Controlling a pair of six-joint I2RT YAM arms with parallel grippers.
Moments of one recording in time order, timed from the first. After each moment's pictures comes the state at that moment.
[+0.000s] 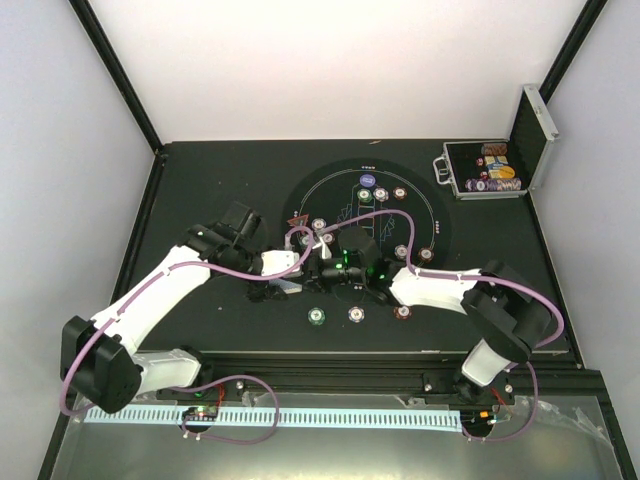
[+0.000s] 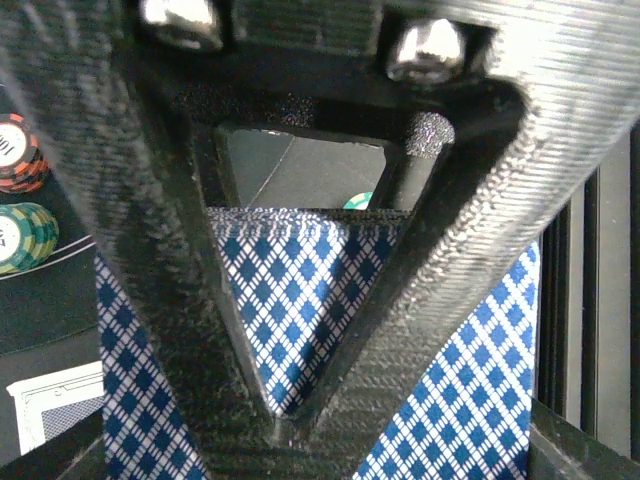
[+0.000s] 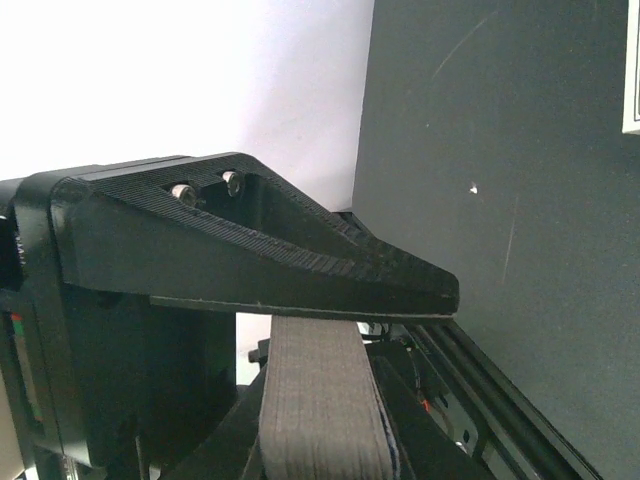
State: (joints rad) left arm -0.49 1.23 0.99 -0.96 0.50 0.86; right arm 0.90 1.62 0.81 0.51 -0.63 1.30
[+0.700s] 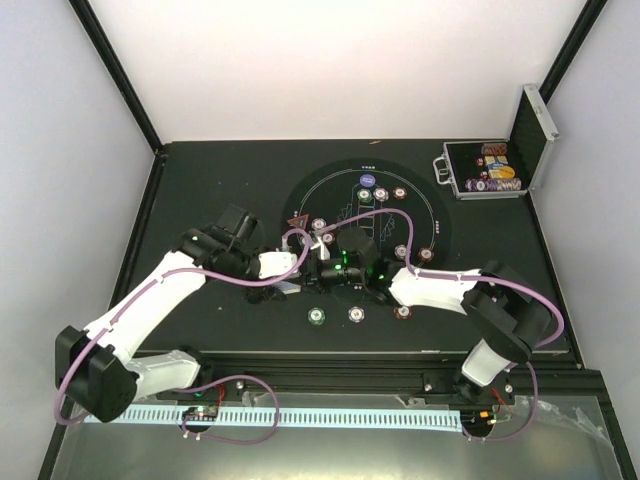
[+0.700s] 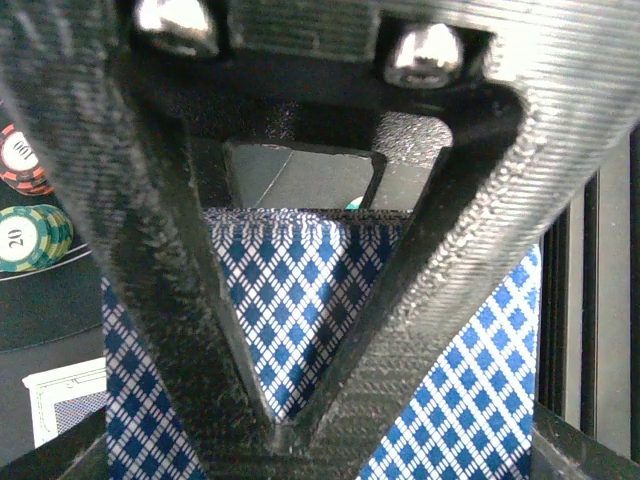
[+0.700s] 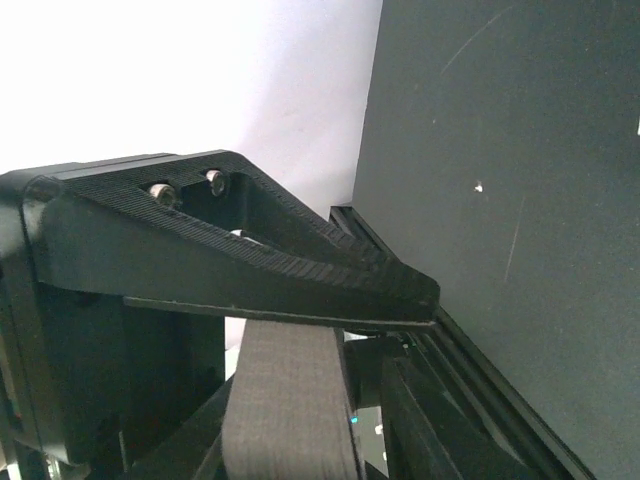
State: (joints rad) left arm -0.49 1.18 0.98 -0.96 0.49 0.85; right arm 0.90 1.62 0.81 0.50 -0.64 1.26
